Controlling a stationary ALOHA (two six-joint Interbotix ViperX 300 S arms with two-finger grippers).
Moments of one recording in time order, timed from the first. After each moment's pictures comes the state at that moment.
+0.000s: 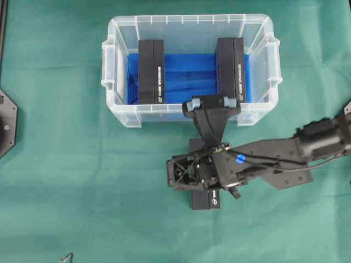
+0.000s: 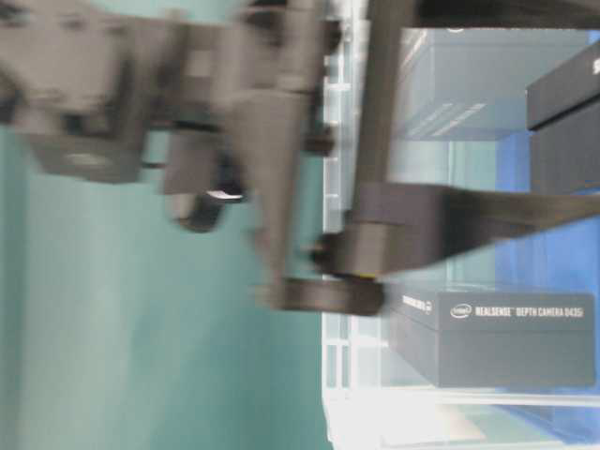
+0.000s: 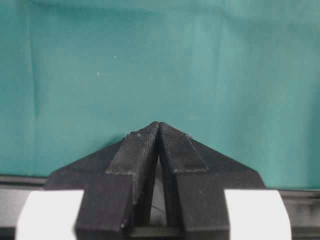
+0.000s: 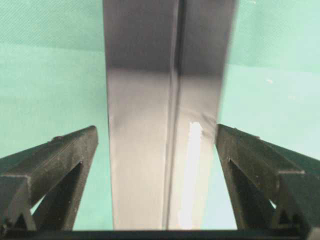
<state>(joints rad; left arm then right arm) -0.08 -0.78 0.46 0.03 1.46 -0.17 0.25 0.24 -0.01 -0.09 1.22 1.94</state>
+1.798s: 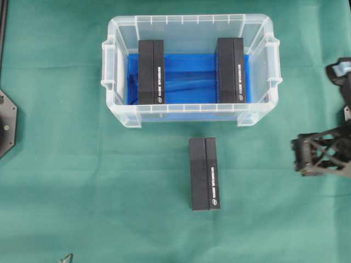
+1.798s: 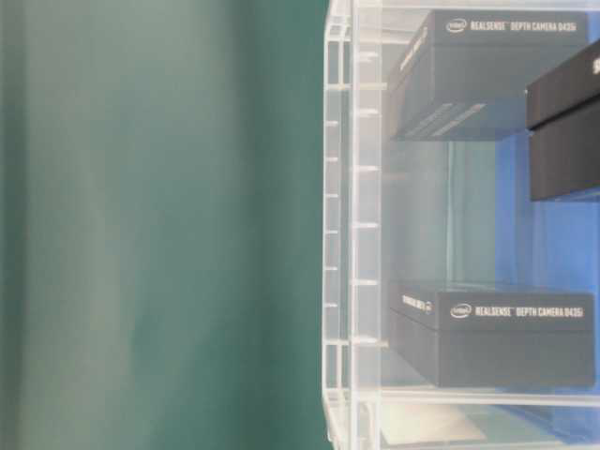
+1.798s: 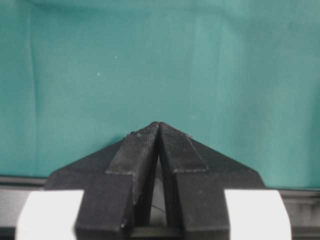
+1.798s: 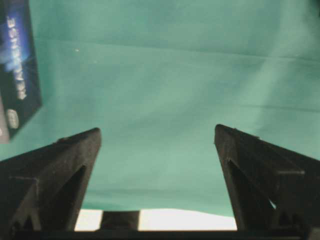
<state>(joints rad) -0.08 -0.78 0.46 0.03 1.46 -0.16 0.41 -0.40 0.40 -0.12 1.48 2.09</state>
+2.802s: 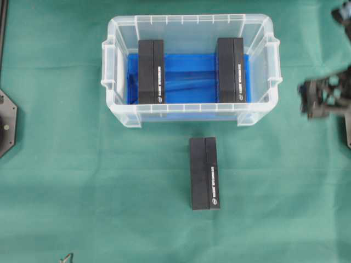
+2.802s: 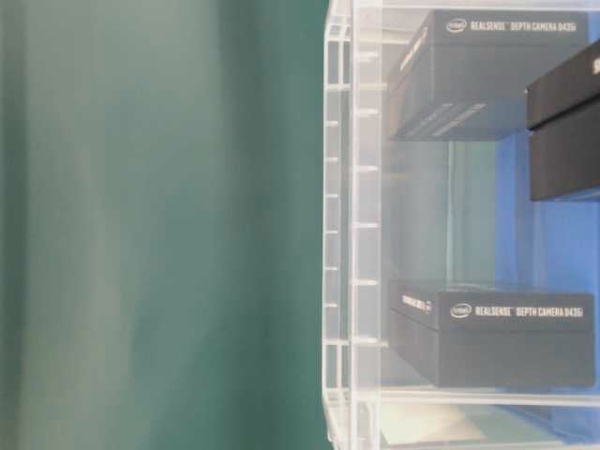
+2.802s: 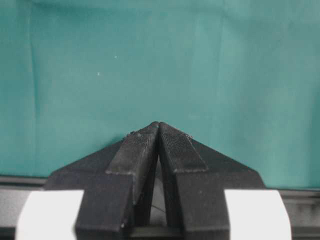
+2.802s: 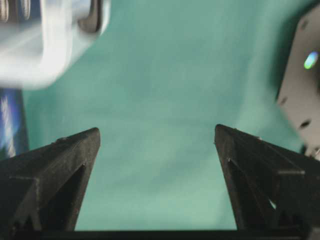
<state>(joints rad) -0.08 -0.78 0.46 0.03 1.46 -0.16 0.04 -0.50 0.47 -0.14 1.49 1.70</state>
